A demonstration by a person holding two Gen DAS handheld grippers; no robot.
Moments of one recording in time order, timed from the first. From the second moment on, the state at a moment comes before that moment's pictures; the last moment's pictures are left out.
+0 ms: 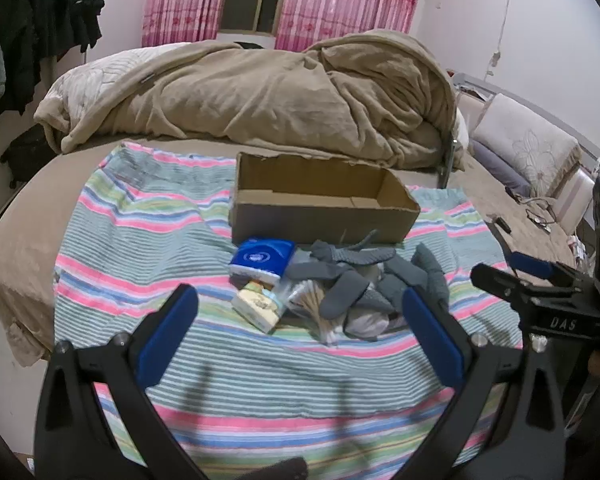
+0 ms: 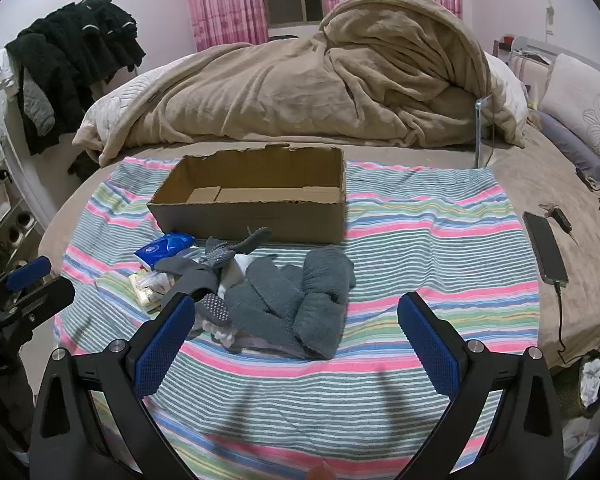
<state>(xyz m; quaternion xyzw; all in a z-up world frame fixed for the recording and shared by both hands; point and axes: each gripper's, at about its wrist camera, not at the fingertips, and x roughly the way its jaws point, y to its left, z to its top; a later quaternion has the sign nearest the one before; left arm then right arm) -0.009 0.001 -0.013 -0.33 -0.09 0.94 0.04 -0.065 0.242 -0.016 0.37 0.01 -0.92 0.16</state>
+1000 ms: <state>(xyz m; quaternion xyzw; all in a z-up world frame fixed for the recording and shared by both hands) -0.012 -0.002 -0.019 -0.34 -0.10 0.93 0.05 -0.067 0.241 -0.020 0.37 0.01 -0.91 0.16</state>
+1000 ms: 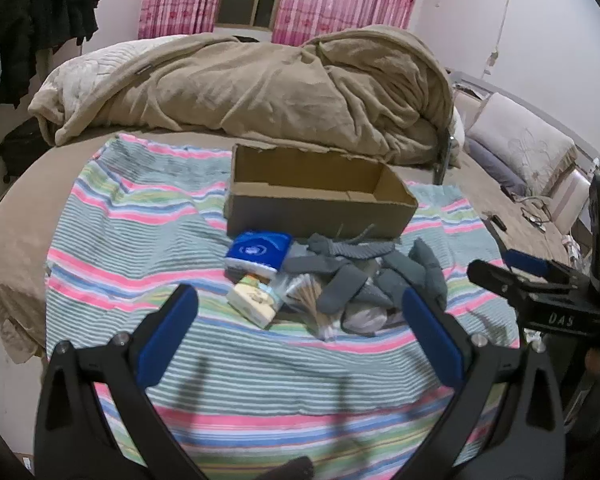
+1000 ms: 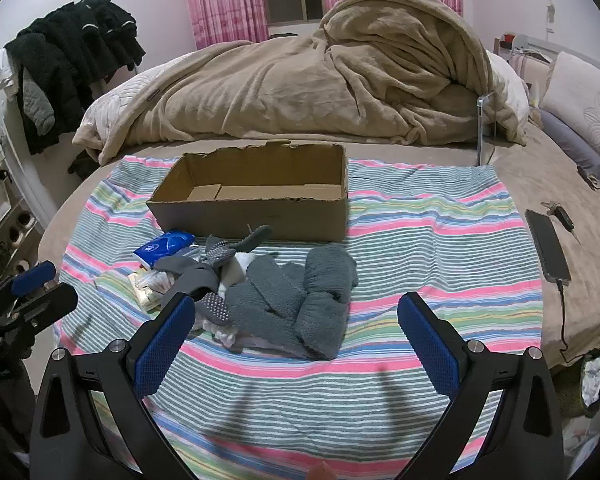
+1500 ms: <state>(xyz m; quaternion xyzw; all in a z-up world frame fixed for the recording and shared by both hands) -0.010 -0.003 -0.019 -0.34 -0.10 0.94 0.04 -0.065 0.238 -0.018 0.37 0.01 -0.92 0.16</state>
